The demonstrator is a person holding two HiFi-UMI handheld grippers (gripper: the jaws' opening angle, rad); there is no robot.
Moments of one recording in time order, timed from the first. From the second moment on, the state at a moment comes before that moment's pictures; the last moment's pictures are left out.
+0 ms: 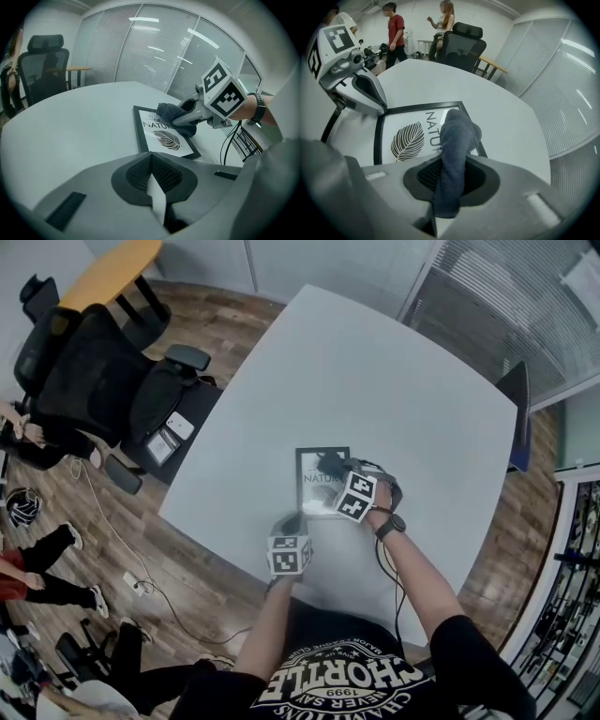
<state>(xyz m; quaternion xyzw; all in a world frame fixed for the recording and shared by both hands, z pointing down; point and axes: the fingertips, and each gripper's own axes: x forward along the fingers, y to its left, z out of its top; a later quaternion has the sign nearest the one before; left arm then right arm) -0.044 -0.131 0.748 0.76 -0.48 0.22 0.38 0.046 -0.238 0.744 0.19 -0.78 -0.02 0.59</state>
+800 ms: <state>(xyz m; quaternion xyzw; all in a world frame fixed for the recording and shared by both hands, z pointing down) -0.044 -0.132 0.750 0.76 -0.48 0.22 0.38 -0.053 -0.213 0.737 0.11 -0.84 -0.01 0.54</state>
